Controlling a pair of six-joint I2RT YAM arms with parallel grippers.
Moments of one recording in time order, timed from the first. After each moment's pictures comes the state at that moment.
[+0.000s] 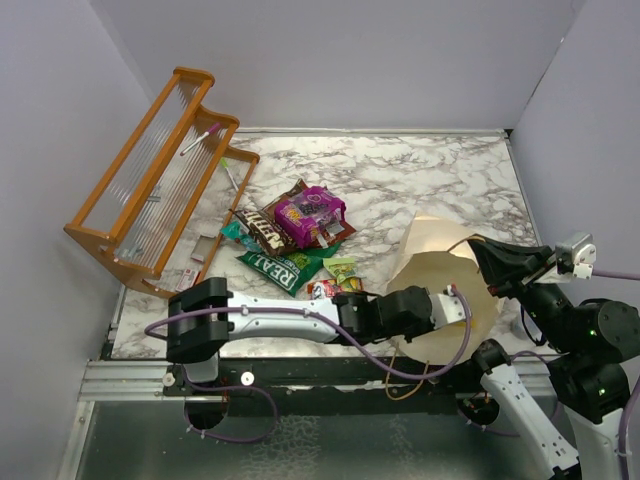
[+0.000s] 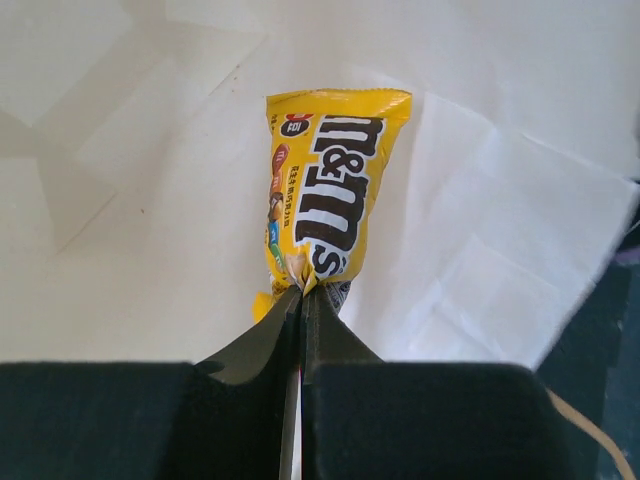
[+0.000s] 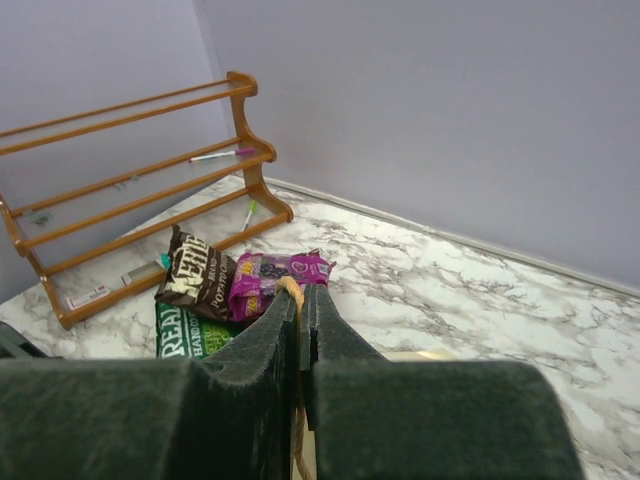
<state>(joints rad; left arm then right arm) -1.42 1.75 1.25 0.00 -0.17 0.03 0.34 0.28 0.94 -0.40 -0.22 0.09</state>
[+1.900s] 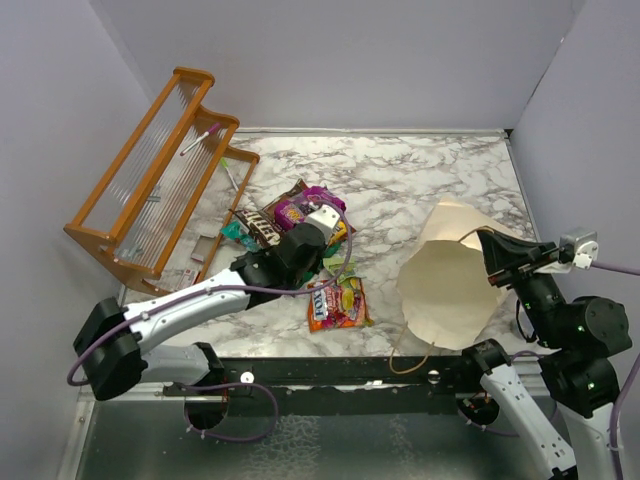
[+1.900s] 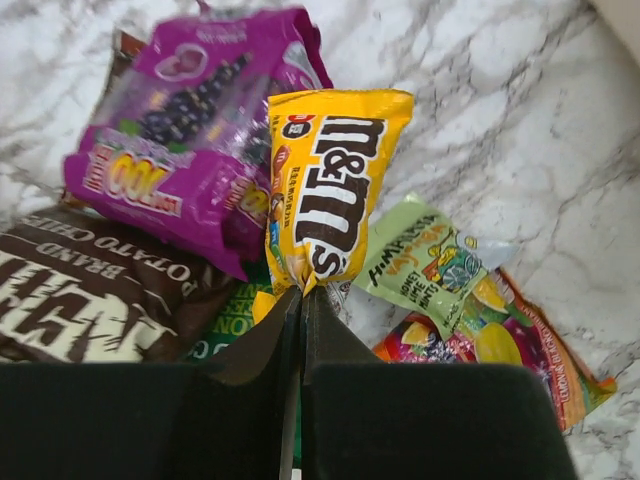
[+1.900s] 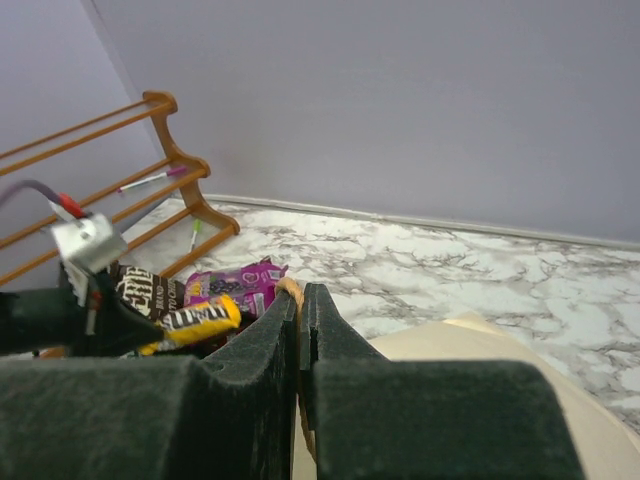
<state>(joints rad) -0.96 1.18 0.87 -0.20 -0.45 -0.15 0.34 0.26 0.87 -0.36 -0.02 0.14</state>
